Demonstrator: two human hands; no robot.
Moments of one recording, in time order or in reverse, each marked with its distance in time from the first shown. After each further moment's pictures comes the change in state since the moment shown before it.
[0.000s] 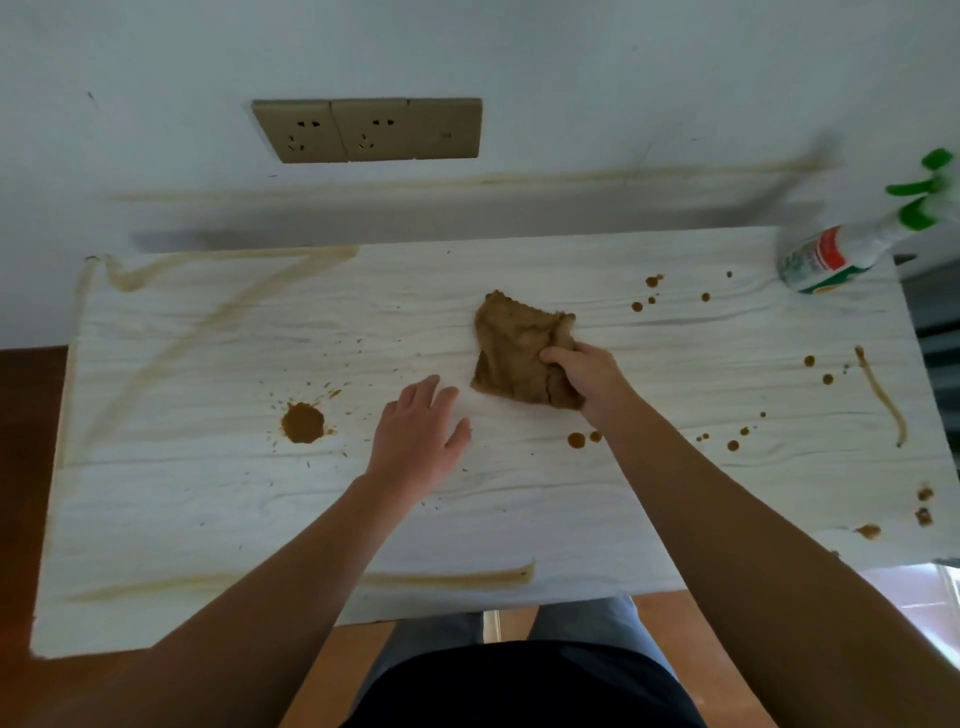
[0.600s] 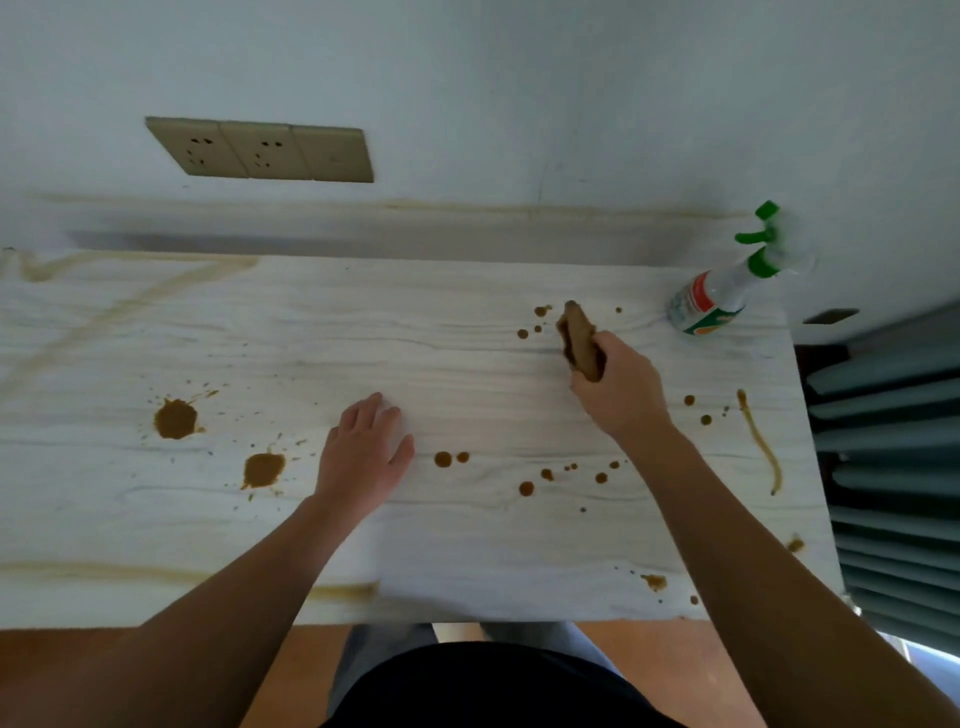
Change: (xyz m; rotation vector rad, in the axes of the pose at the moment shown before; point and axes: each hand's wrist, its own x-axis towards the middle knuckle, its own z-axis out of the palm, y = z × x) left_hand 0.017 0.115 0.045 -0.011 0.036 -0.169; right_hand -0.005 -0.038 -0.207 -0.898 0.192 -0.651
